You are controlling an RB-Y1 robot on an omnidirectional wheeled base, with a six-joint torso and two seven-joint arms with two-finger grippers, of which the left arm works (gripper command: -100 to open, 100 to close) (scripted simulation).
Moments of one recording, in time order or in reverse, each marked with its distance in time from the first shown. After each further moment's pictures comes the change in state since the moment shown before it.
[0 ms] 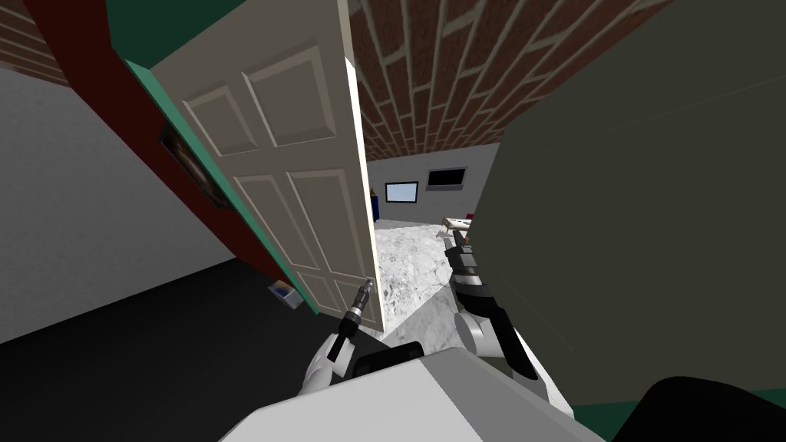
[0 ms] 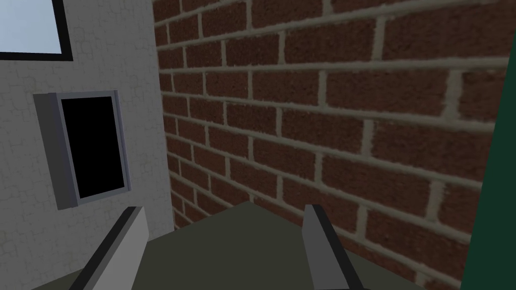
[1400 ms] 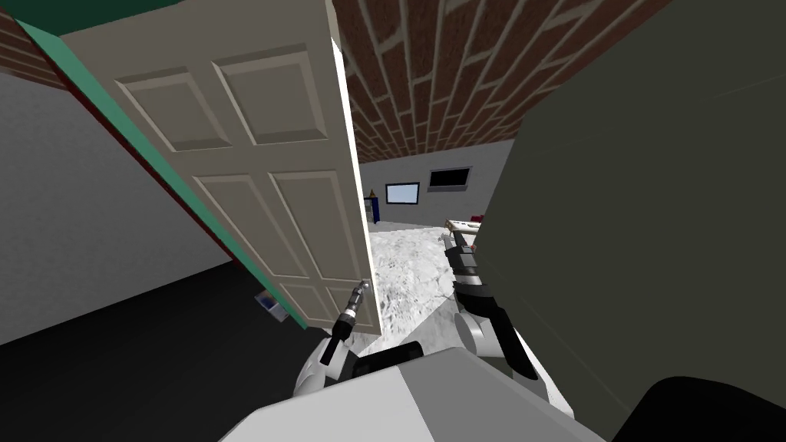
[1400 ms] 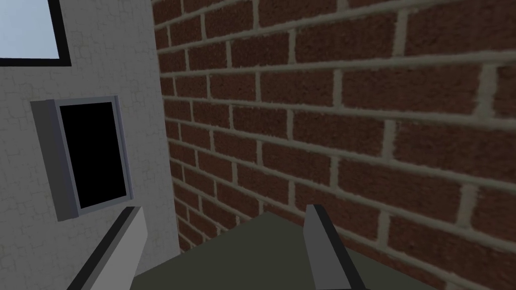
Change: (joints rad) arm 0.032 0.030 0.040 -0.039 0.035 0.035 -0.020
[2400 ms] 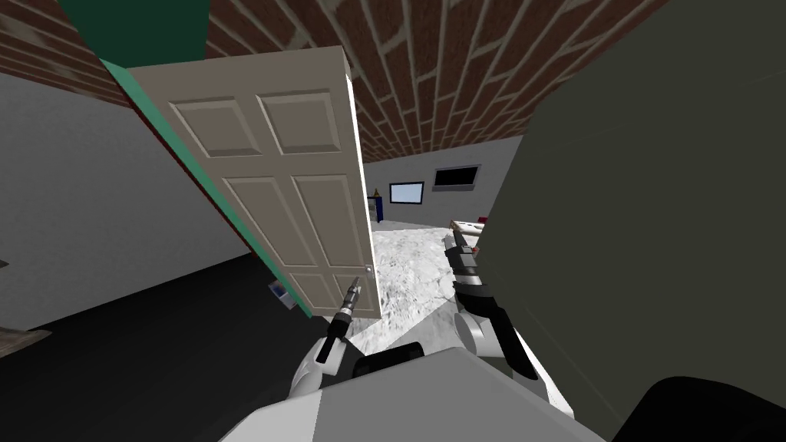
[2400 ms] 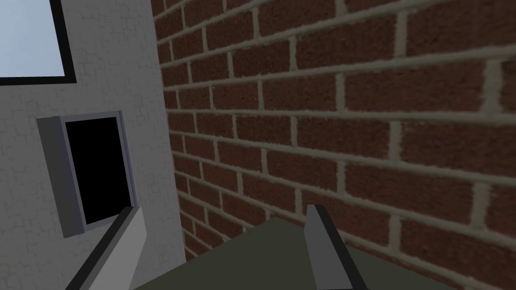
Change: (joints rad) arm -0.014 0.016 0.048 0.010 0.043 -0.006 -0.007
